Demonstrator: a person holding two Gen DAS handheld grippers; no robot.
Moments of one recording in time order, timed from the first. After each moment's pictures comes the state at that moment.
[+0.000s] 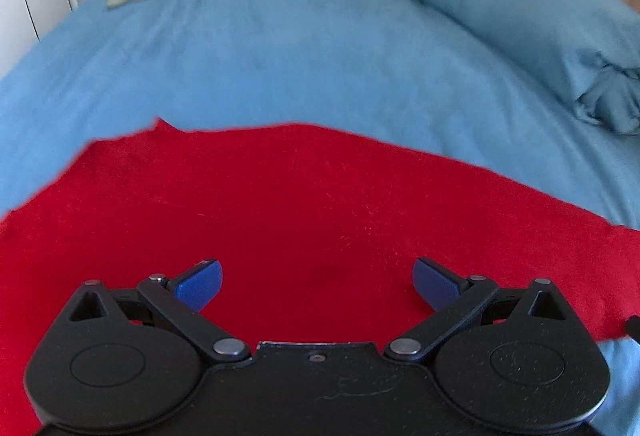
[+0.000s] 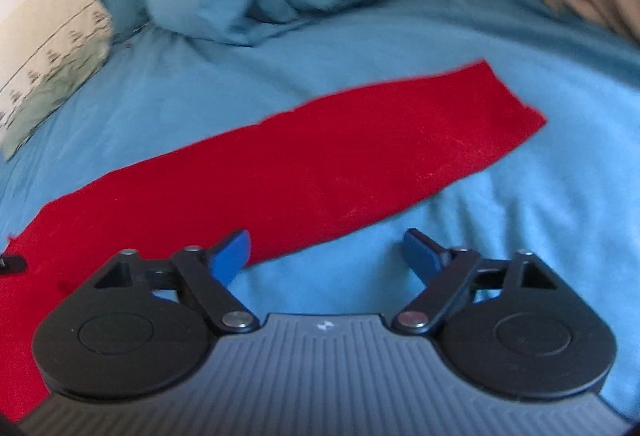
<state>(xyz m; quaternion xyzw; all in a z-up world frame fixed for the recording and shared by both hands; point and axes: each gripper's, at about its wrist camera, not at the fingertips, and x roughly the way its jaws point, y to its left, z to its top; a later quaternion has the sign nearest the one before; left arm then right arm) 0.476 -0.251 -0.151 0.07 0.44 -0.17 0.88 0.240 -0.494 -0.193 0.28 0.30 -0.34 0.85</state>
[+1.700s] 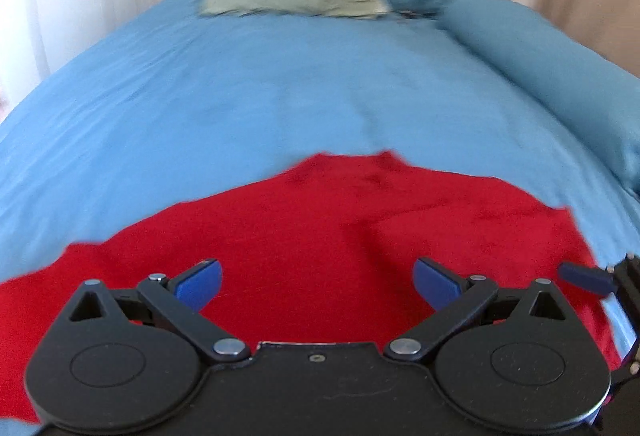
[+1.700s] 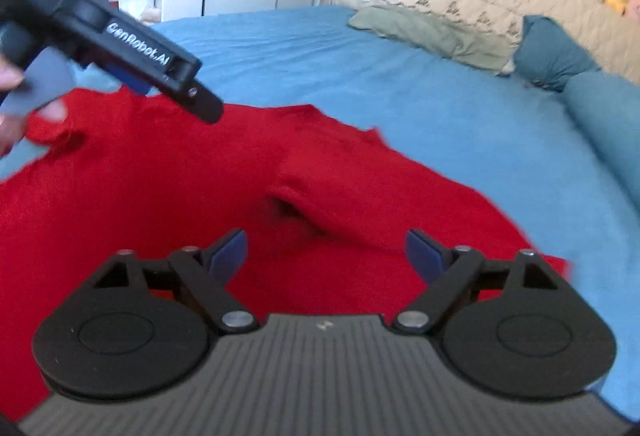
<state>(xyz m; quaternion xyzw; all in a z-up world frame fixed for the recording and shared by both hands) 0.494 -0.032 -0.116 0.02 0.38 -0.15 0.91 0.382 -0.208 -0.161 -0.13 0.28 0.11 0.94</state>
